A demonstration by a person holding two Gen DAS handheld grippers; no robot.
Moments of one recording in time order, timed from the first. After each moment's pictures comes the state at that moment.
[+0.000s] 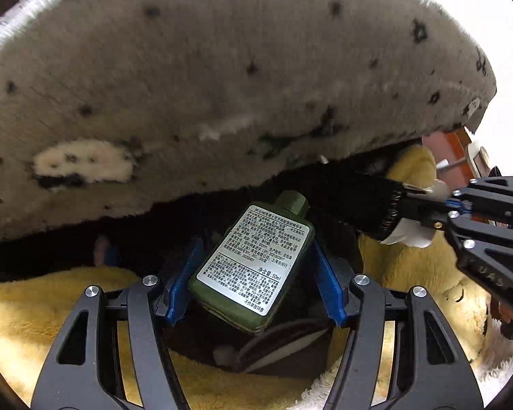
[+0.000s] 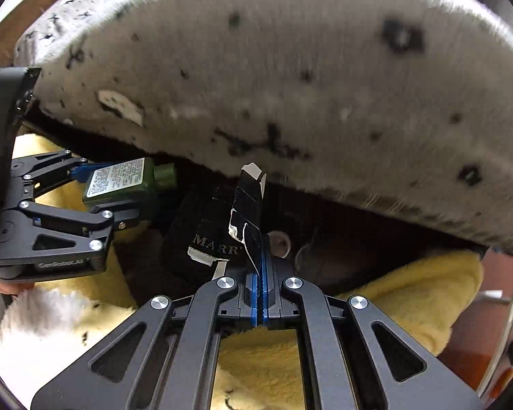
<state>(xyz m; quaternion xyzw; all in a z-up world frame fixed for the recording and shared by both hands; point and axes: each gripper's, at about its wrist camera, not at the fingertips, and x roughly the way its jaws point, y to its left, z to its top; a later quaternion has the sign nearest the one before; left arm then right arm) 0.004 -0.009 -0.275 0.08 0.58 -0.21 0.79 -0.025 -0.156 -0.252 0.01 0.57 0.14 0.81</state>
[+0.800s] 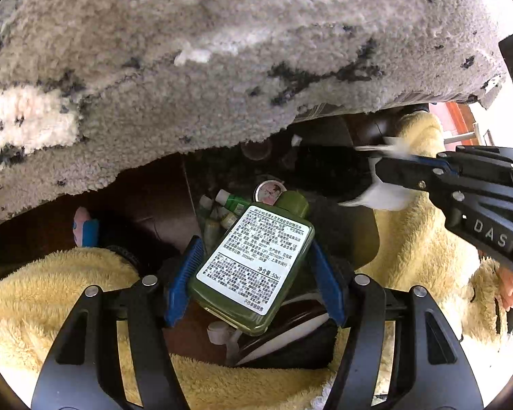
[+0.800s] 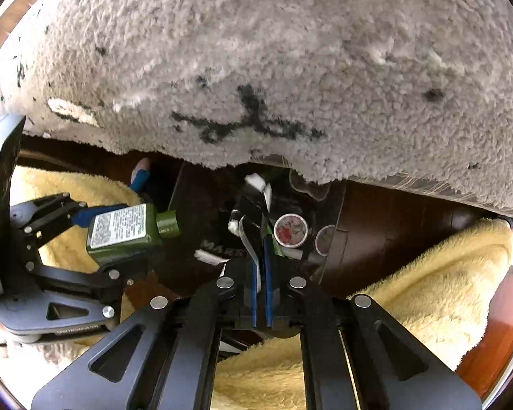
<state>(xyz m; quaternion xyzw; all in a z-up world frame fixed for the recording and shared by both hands) 0.018 -0.013 -0.326 0.08 0.65 -0.22 0.73 0.025 -0.156 -0.299 0.07 0.63 0.12 0.77</state>
